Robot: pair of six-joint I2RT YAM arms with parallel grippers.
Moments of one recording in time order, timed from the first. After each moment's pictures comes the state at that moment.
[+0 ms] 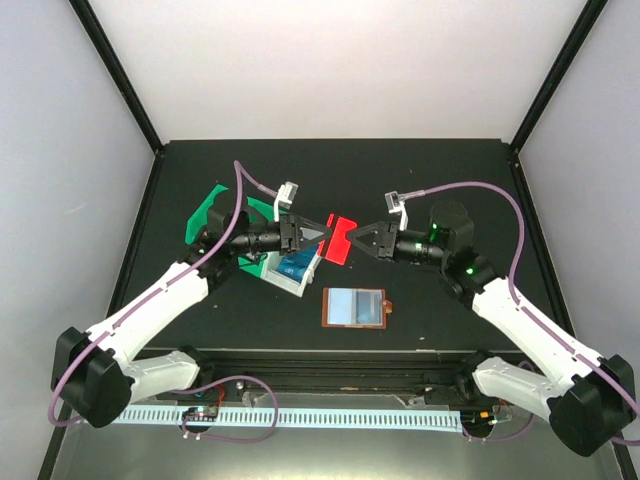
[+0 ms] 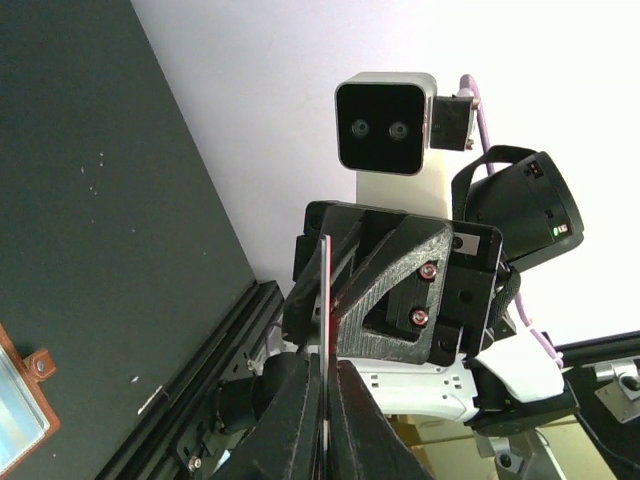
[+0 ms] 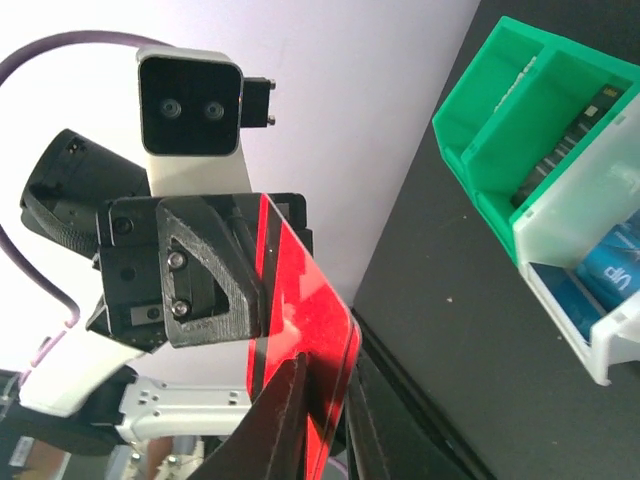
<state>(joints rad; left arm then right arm) -0.53 1.14 0.87 0.11 0.86 -1.05 0.55 1.05 0.81 0.03 -0.74 0.98</state>
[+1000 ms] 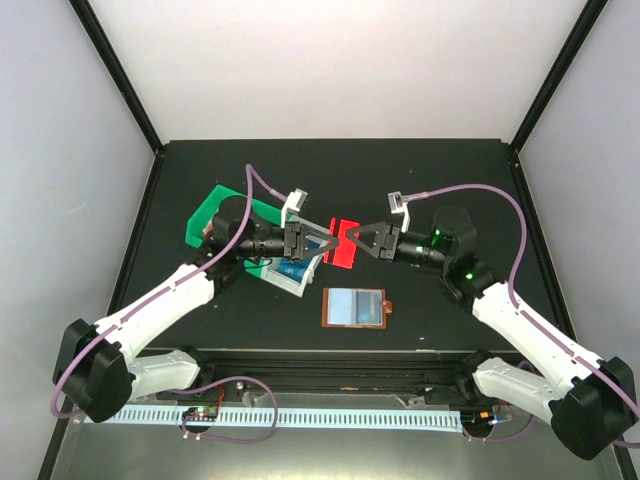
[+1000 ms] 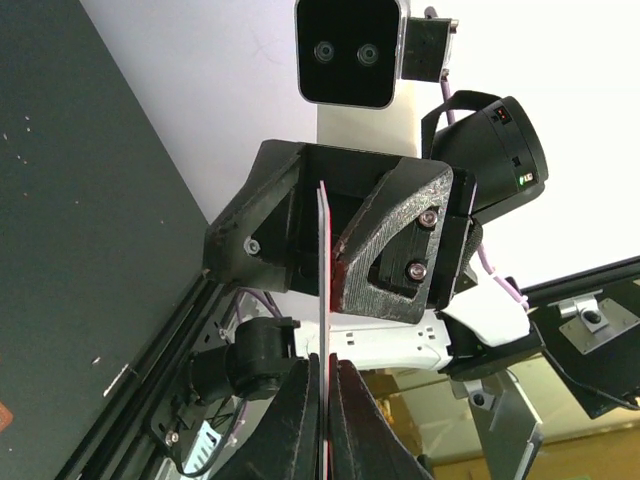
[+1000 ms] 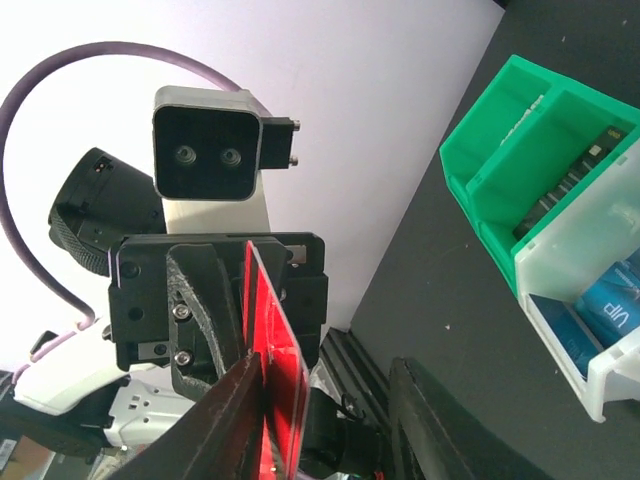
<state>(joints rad) -0.58 1.17 0.81 0.27 0.96 -1.08 0.55 1.01 0.73 0.14 -0.70 0.96</state>
